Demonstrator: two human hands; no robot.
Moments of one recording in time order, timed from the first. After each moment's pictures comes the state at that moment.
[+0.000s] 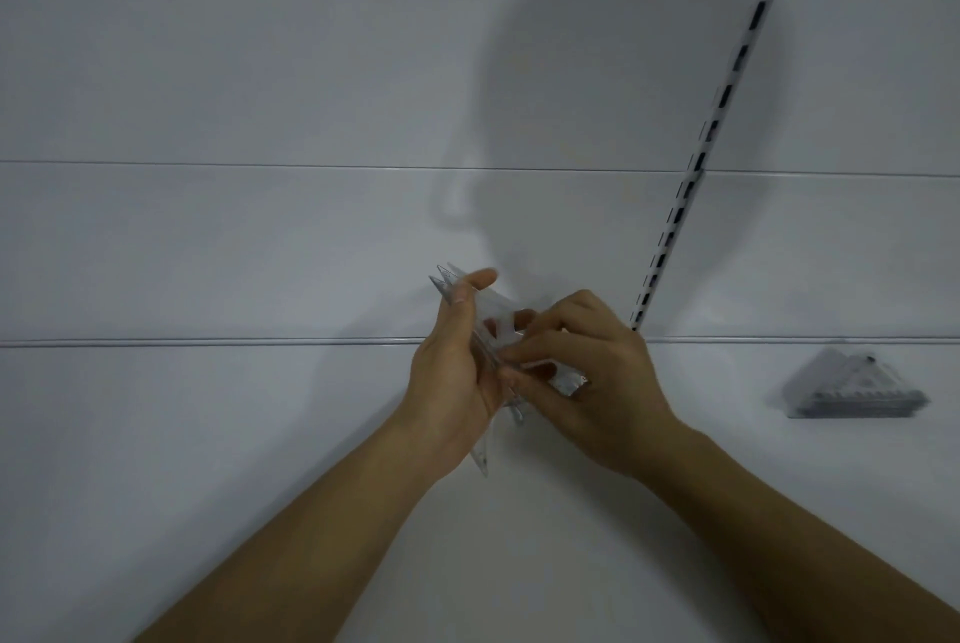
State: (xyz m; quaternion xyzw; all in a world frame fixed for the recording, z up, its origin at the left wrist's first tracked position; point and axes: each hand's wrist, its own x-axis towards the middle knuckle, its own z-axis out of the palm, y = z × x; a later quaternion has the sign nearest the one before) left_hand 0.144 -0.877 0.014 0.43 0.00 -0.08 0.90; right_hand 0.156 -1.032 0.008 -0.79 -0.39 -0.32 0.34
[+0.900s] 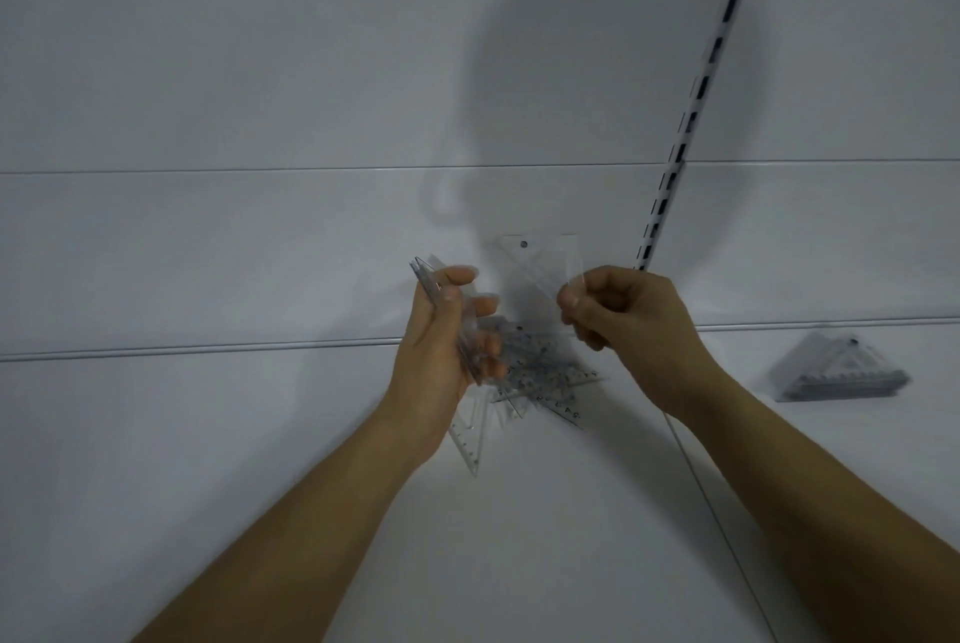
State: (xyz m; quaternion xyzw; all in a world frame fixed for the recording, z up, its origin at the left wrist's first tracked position) left_hand 0.149 -0.870 0.012 0.56 -0.03 0.02 0.83; right_hand 0.175 -1.065 0.029 -0.75 -0.12 -0.05 0.65
